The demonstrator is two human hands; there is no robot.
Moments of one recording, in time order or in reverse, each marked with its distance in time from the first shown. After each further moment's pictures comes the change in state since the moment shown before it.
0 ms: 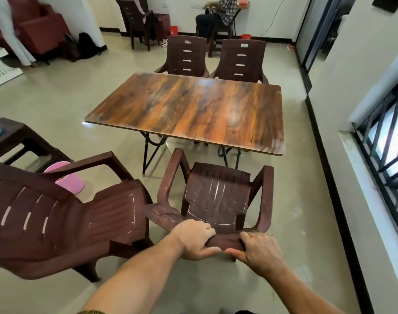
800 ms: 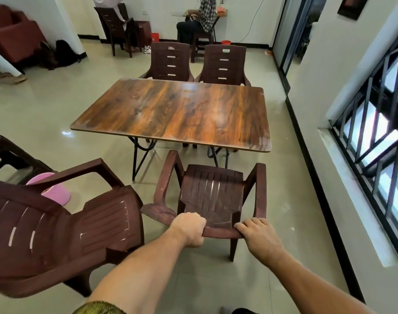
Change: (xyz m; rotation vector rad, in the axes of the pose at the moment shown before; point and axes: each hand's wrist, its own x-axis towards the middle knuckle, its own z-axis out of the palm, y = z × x) left_hand 0.002 -0.004 -0.013 -0.036 -0.110 -0.218; right_hand -0.004 -0.001 -0.012 -0.047 -0.212 0.013
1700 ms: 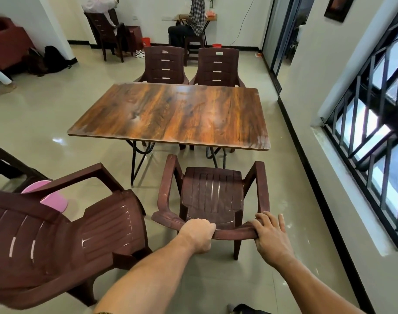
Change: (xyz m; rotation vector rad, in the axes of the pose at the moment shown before) left_hand -0.019 -0.002 0.011 0.024 0.018 0.101; right_hand -0.016 -0.025 -0.001 0.130 -0.036 0.369
